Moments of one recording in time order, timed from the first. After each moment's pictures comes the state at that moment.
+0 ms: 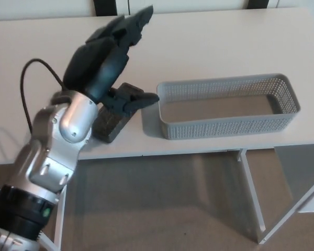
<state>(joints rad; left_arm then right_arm) -0.53 0.33 -0.30 0.21 0.53 0.13 -0.01 0.49 -0.40 0.03 0.34 -0.13 -0.24 0.23</state>
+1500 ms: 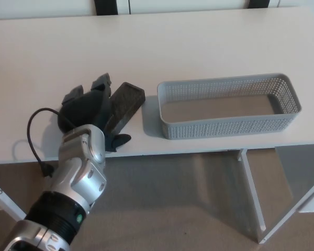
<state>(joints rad) -0.55 0.19 -0.38 0.55 0.68 0.51 0.14 0.51 -0.49 0.11 0.26 -0.19 -0.15 0.24</state>
